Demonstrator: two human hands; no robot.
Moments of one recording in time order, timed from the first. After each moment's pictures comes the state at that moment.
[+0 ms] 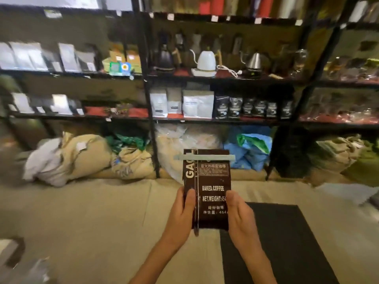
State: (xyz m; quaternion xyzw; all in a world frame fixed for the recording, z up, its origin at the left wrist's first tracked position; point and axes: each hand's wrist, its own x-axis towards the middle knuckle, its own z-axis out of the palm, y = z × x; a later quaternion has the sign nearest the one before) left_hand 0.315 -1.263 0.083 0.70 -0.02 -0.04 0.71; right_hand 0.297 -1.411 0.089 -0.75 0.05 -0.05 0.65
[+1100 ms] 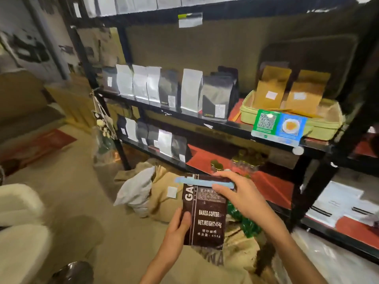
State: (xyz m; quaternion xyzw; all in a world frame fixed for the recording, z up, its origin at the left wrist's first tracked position) left_hand 1.019 -0.711 0.025 0.65 0.23 0.09 0.71; right_hand 1.164 -0.859 0.113 -0.84 -0.33 0.10 0.42
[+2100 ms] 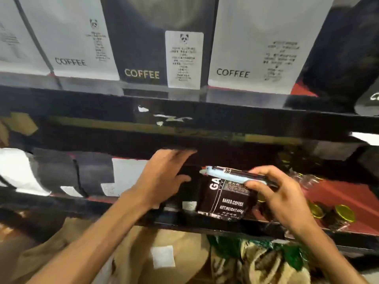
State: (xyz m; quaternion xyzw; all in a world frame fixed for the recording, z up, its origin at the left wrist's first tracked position) left_hand 1.502 -0.293 -0.089 0.96 -0.19 0.08 0.17; right_hand 1.470 -0.566 -0.111 -0.85 -0.07 -0.10 0.51
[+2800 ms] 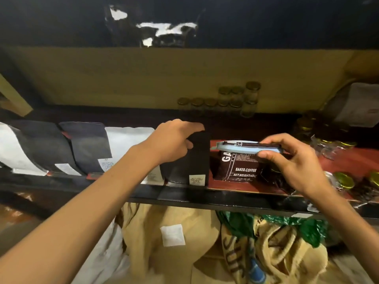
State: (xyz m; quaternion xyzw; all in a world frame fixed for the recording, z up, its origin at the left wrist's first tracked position) left_hand 1.540 -0.294 -0.122 0.97 -0.18 -0.04 0.16; right_hand 1.500 -0.579 -0.168 -0.85 -0.11 -0.13 0.50
